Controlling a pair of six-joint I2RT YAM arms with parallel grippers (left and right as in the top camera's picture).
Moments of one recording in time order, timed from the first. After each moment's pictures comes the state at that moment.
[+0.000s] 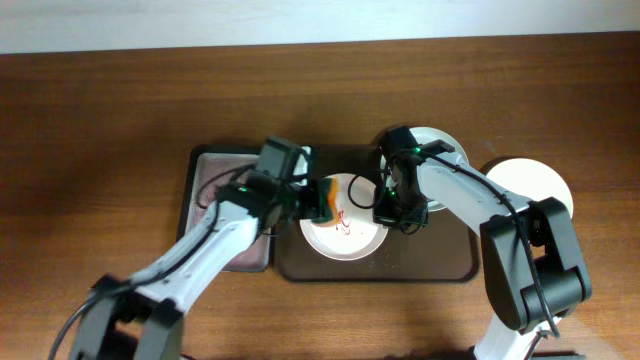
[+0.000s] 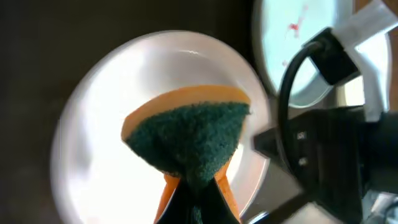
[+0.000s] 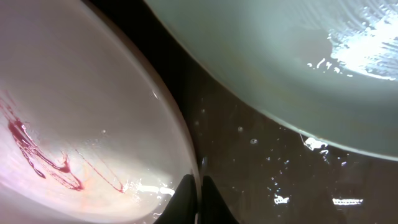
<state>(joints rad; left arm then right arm) -0.49 1.65 1.01 -0.36 0.37 -0.55 0.33 1.89 1.19 -0.89 -0.20 0.49</state>
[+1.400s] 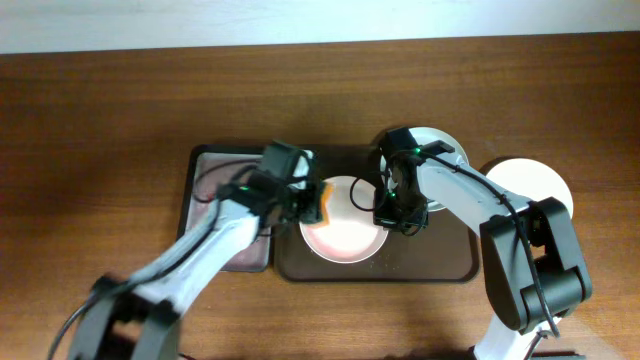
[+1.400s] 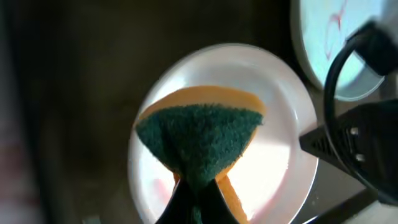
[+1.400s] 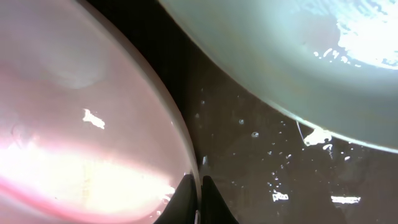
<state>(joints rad) -0.47 1.61 1.01 -0.45 0.24 -0.36 0.33 1.89 1.19 -0.91 -0.21 0.47</state>
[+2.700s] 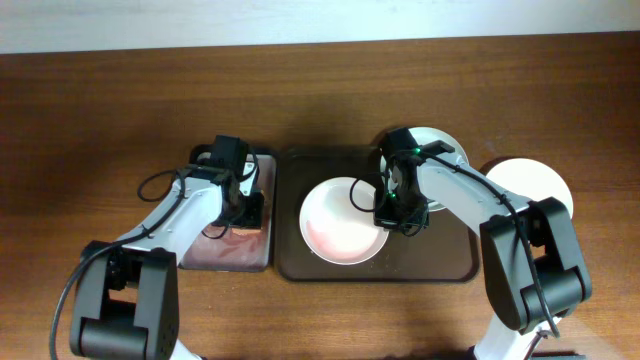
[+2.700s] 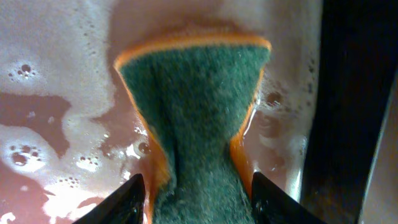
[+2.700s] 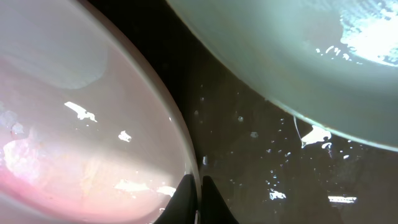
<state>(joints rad) -0.21 1.76 1.04 -0.70 0.04 -0.07 0.33 1.89 1.19 -0.91 -0.21 0.45</state>
